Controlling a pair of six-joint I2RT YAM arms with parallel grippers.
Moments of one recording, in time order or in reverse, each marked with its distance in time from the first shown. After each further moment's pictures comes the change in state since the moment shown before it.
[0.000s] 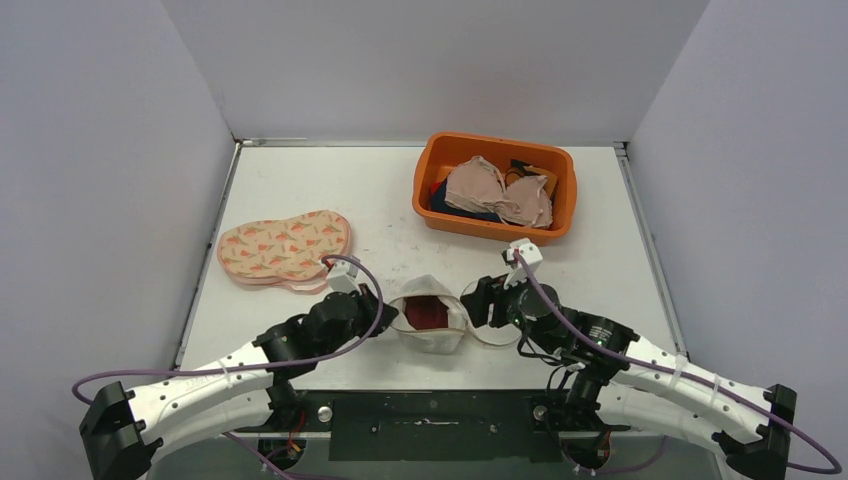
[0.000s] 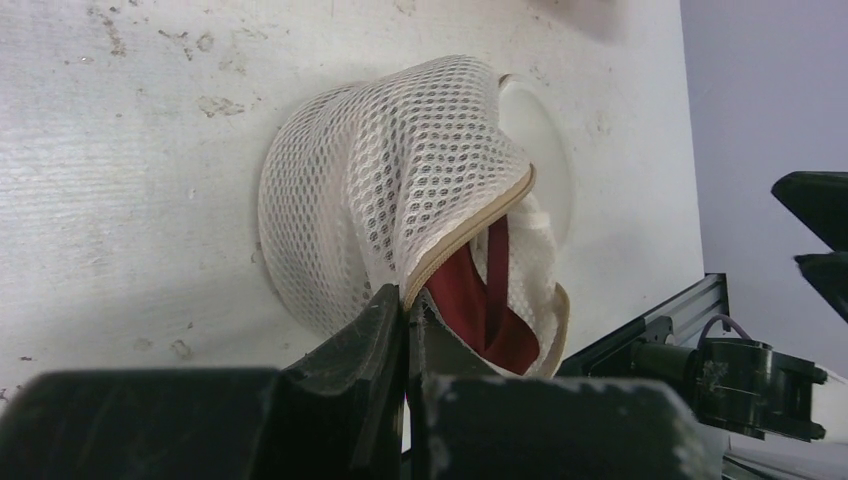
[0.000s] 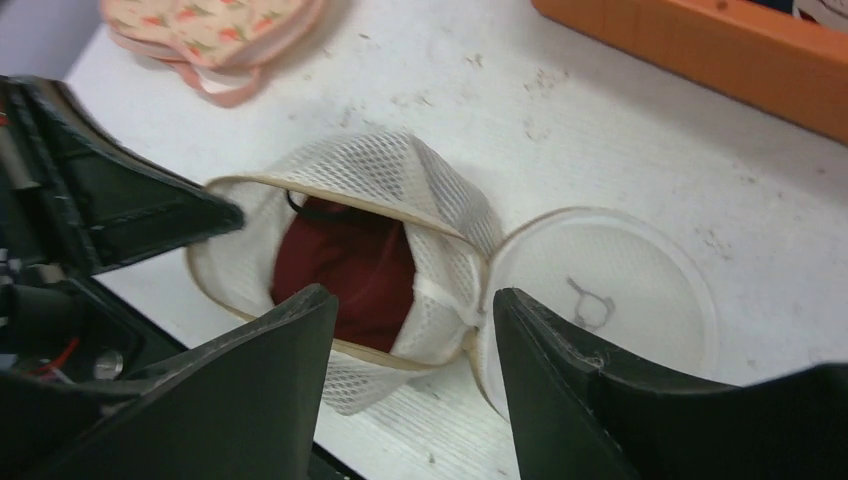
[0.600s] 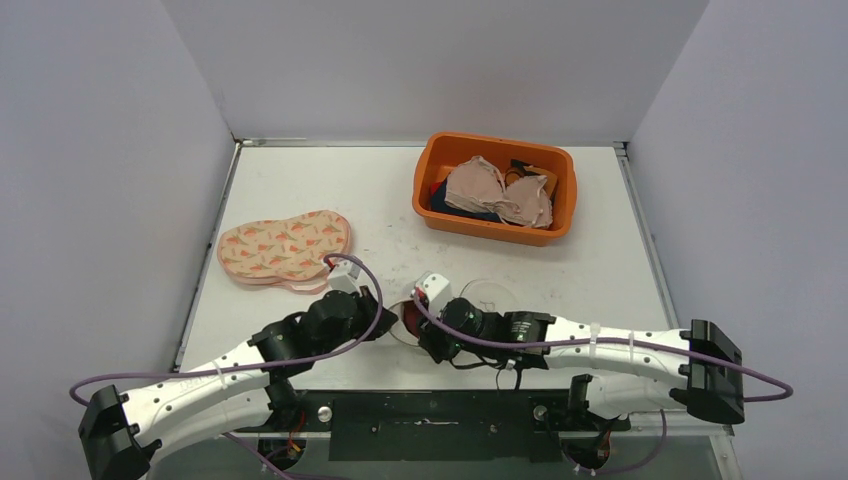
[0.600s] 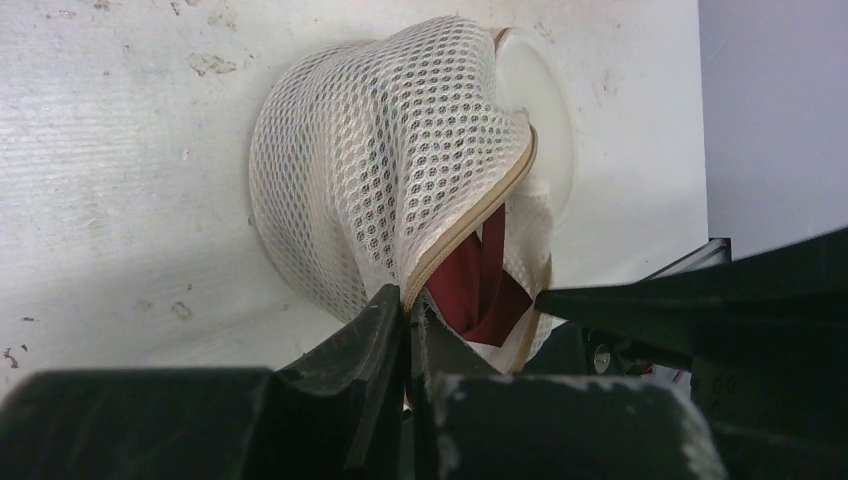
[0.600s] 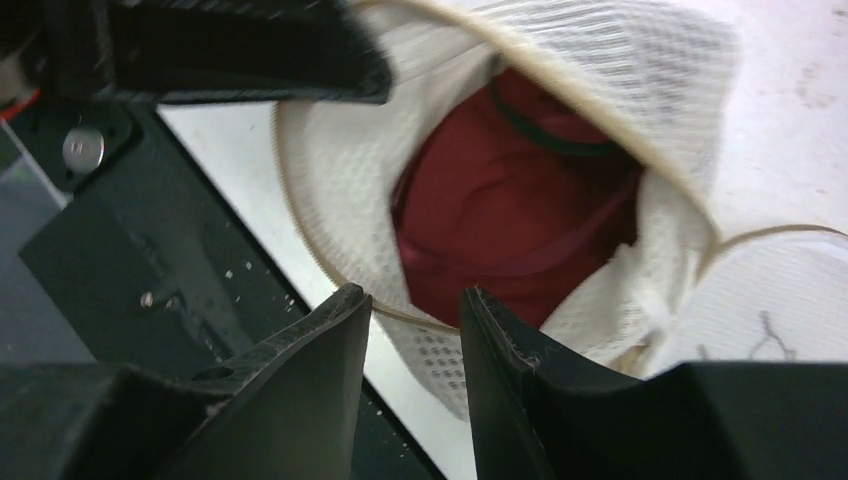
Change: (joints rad) left arm 0.000 -0.017 0.048 -0.096 0.057 -0.004; right arm 0.163 0.423 0.140 0.066 -0.211 -0.145
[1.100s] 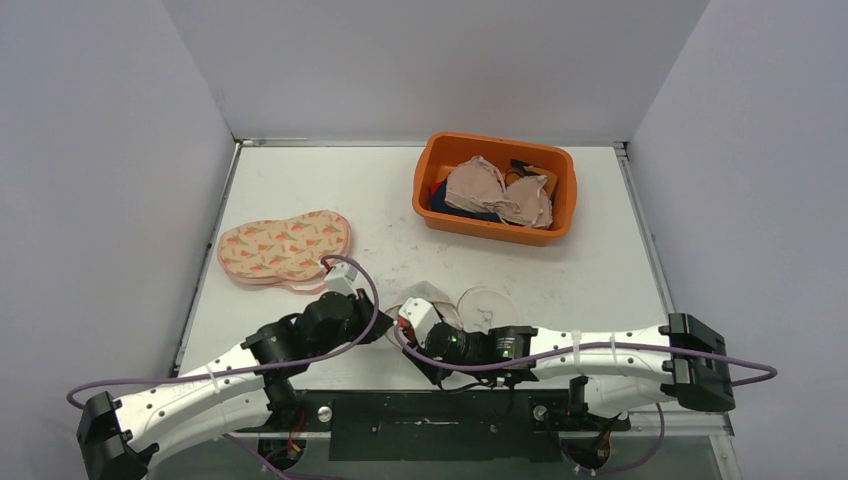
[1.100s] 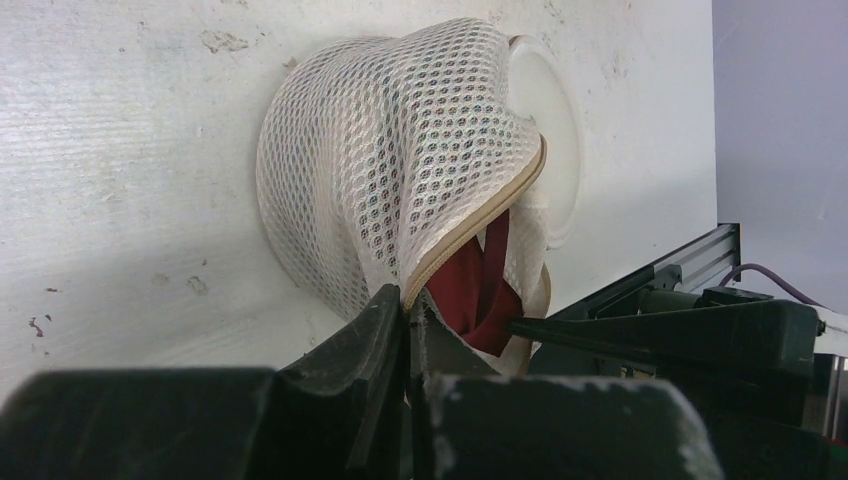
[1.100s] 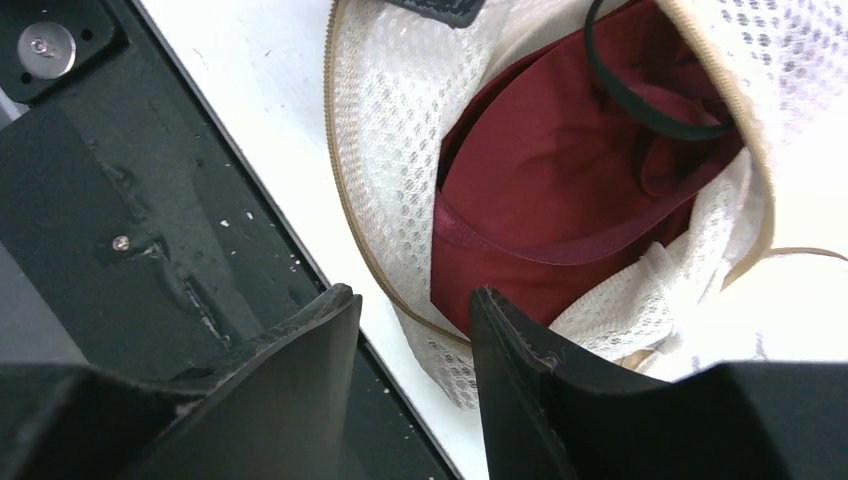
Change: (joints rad) left arm 0.000 -0.042 0.016 -0.092 0.024 0.004; right arm 0.170 0.103 0.013 -0.020 0.068 -0.060
